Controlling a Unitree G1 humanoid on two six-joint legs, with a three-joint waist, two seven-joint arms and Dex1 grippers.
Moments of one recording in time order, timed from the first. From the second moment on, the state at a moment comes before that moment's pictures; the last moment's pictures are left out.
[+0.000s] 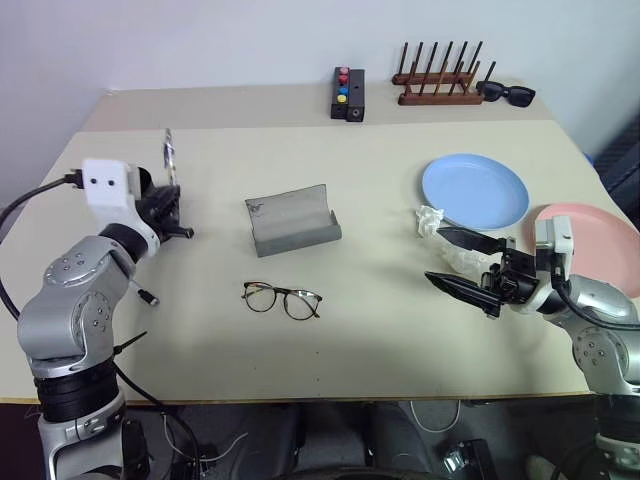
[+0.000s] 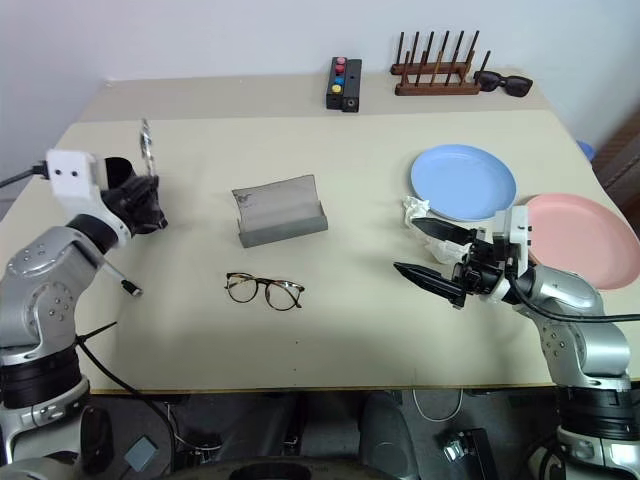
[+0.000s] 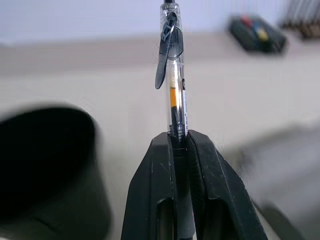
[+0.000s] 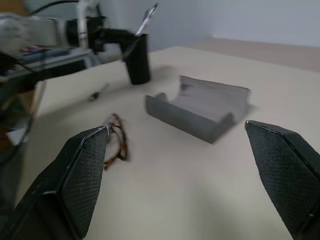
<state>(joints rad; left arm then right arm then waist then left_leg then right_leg) -0.39 0.46 0.43 -0.34 -0.40 0.80 -0.25 -0.14 -0.68 -0.24 -0.13 0.73 0.31 1.21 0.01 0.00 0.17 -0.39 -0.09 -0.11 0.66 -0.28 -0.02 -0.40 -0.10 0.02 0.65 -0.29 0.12</state>
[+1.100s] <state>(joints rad) -0.47 0.41 0.56 -0.14 -0.53 0.31 -0.19 -0.29 -0.52 -0.17 0.00 0.71 0.20 1.23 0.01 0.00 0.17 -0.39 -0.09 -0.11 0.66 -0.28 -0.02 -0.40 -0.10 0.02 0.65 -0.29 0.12</state>
